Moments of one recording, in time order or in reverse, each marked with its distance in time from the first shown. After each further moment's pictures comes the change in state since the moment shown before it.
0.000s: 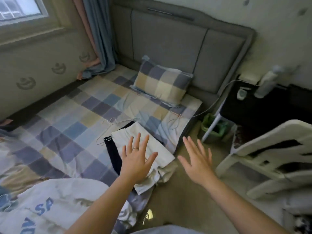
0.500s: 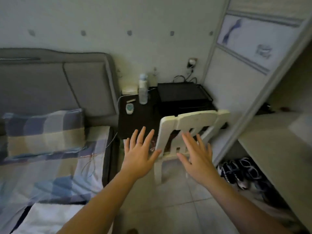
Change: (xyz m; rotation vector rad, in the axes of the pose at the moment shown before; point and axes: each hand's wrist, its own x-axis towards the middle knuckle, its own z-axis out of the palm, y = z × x) left_hand 0.105 0.389 0.081 0.040 -0.156 0.855; right_hand -0.102 0.262 -0.169 0.034 0.467 0.553
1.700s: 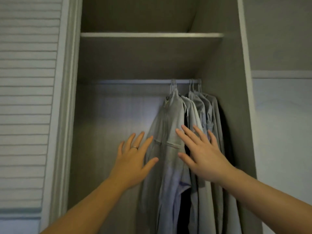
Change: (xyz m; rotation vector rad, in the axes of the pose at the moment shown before) left_hand 0.390 0.676 -0.109 -0.469 0.370 1.558; right_hand 0.003 0.204 -0.548 -1.102 0.744 0.930
